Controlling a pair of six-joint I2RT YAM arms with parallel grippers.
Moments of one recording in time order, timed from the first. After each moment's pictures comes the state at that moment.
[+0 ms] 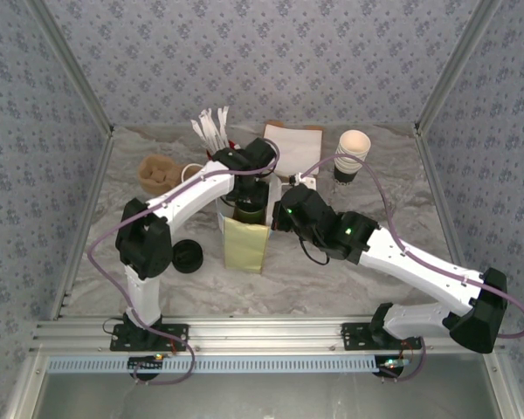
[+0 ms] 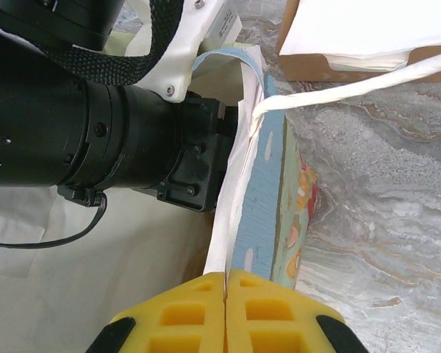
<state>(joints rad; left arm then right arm) -0.72 1.95 1.74 -1.05 -0.15 -0.49 0.97 1.22 1.14 -0.57 0.34 0.82</state>
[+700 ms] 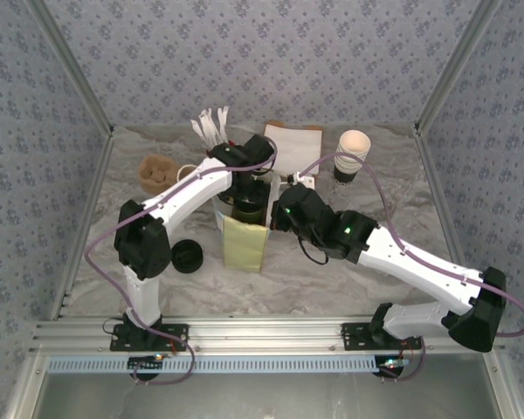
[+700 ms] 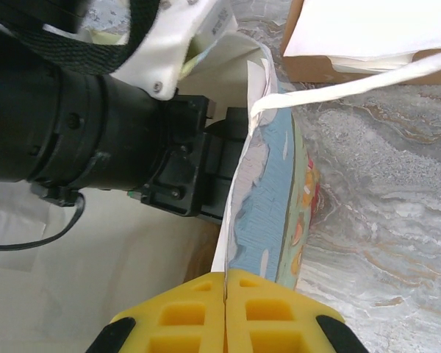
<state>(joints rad) -0.72 1.93 1.81 -1.16 -0.12 -0.50 0.98 1.23 1.16 -0.59 0.35 0.82</state>
